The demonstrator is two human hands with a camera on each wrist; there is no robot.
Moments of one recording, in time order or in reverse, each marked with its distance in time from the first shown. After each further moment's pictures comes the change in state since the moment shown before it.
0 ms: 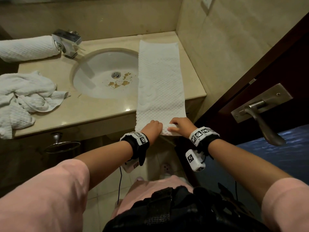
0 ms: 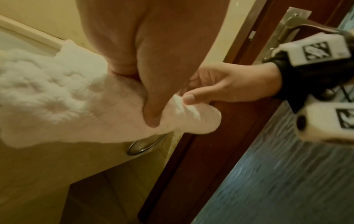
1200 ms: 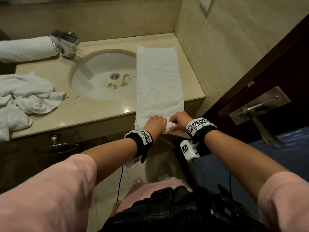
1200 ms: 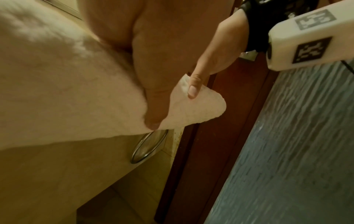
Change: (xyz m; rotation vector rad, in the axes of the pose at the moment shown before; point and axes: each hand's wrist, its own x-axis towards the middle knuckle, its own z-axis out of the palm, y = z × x) left_hand 0.025 0.008 -0.010 0.180 0.079 -0.014; right_hand 0.017 -0.014 -0.031 -0.053 -0.144 0.063
